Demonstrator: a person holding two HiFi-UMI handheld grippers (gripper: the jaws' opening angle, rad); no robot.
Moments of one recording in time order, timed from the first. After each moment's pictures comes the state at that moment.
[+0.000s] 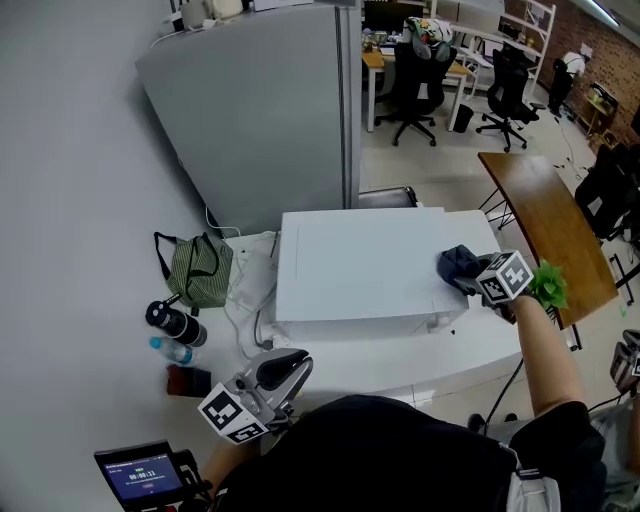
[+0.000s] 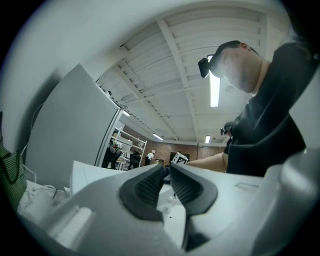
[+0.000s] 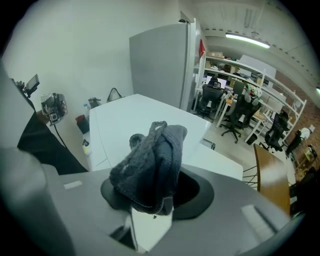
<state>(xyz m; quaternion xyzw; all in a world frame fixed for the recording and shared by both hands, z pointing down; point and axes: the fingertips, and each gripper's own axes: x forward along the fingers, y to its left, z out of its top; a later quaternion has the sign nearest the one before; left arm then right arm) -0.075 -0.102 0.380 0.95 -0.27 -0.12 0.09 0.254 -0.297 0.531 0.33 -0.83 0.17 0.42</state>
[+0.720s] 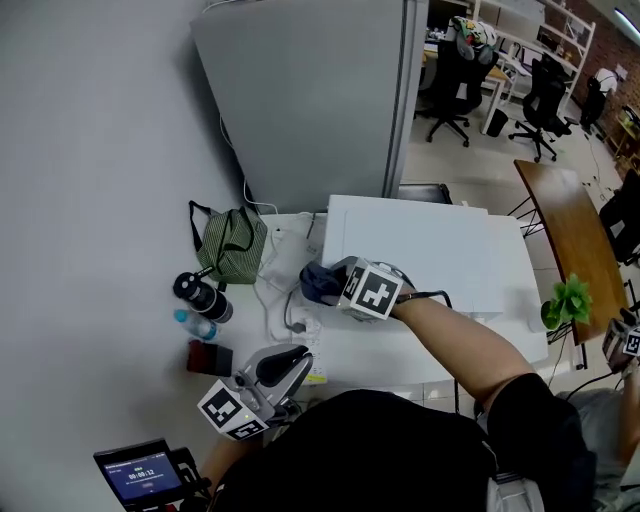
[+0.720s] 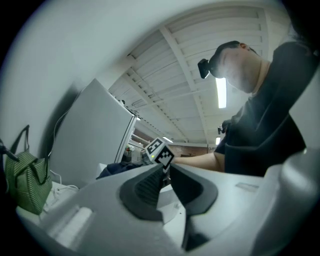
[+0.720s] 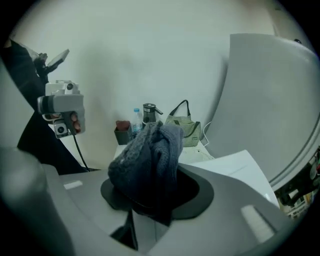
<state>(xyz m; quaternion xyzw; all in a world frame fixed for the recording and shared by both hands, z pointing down) -0.152 -0.086 0.390 0.93 -0.33 -0.13 0.09 -0.168 -0.232 0.515 0.06 -0.91 -0.01 0.40</state>
